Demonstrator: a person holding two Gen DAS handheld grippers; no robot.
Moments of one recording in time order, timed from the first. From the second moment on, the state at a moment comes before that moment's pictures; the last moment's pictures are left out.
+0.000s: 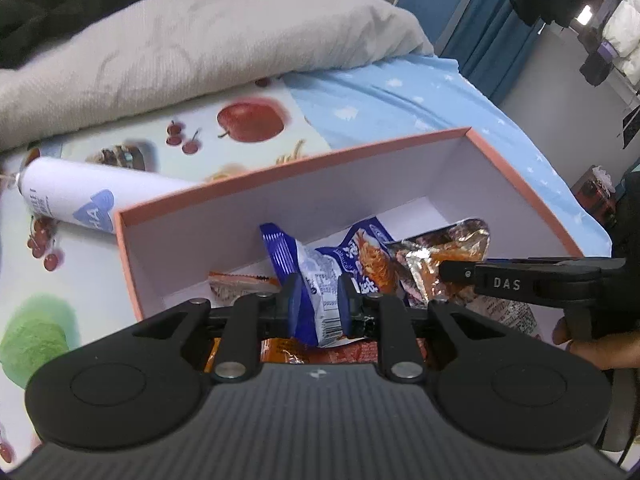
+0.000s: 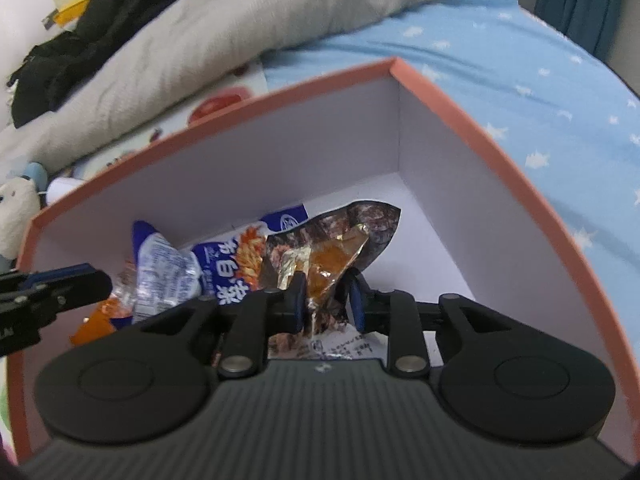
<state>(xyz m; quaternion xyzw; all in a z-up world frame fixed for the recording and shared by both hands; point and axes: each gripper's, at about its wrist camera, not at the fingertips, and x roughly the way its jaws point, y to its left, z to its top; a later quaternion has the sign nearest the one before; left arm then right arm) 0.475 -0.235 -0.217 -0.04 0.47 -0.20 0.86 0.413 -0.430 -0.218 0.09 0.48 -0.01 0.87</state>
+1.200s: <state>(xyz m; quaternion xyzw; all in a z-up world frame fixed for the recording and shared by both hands) 0.337 -0.181 -0.044 -0.04 0.34 -0.21 0.92 0.287 -0.394 -0.061 0.10 0.34 0.00 0.94</state>
